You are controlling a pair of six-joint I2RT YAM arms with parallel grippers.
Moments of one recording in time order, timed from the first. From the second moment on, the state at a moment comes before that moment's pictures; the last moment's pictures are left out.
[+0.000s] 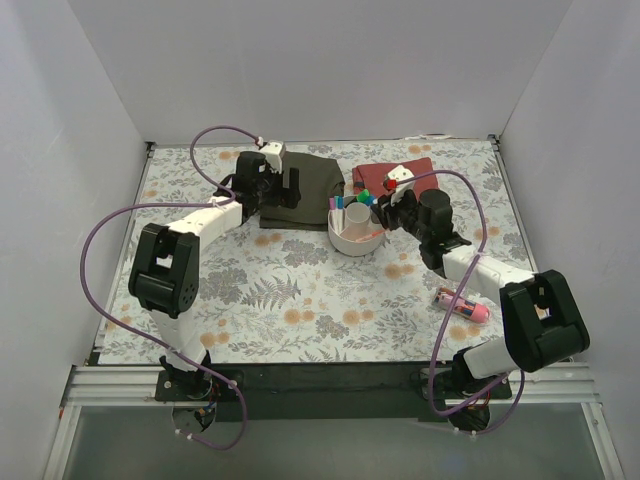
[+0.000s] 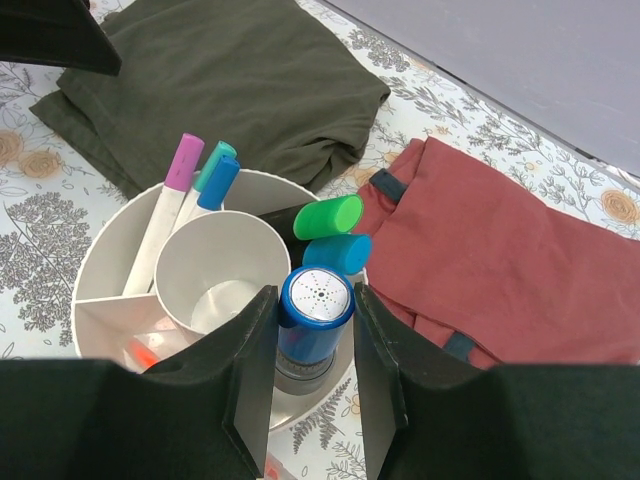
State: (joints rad) left arm -0.33 1.83 1.26 0.01 0.15 -0.11; right arm 0.39 1.42 0.72 0.50 -0.25 -0.19
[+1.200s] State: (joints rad) left arm -0.38 1.80 1.26 0.02 0.12 -0.05; right arm 0.32 1.28 0.78 0.20 -0.21 -0.26
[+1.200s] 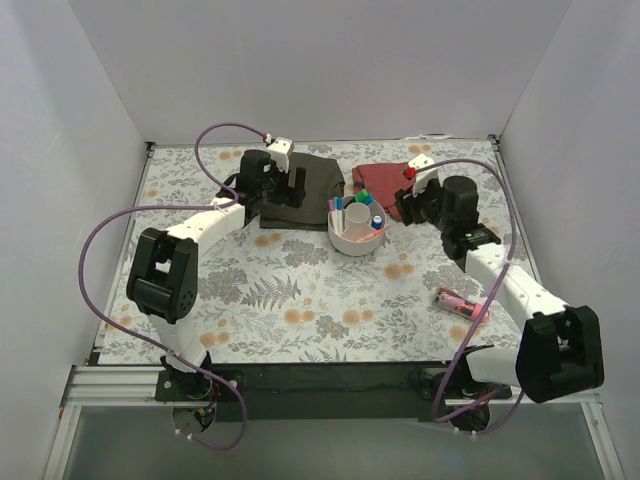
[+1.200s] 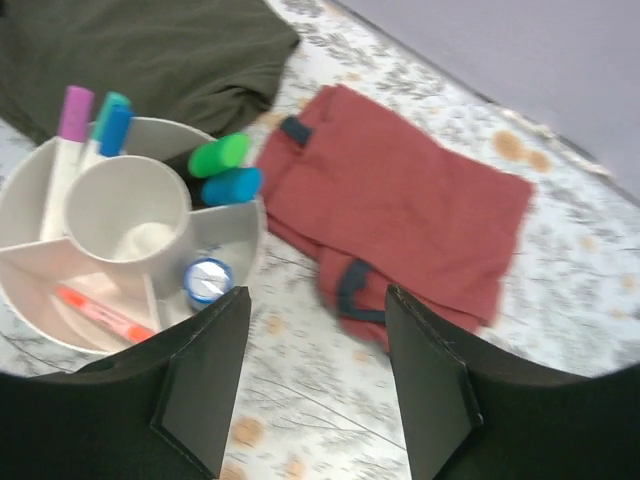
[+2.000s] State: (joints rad) left arm -0.38 1.52 1.18 0.11 0.32 -0.03; right arm -0.34 0.96 0.74 -1.09 -0.43 -1.46
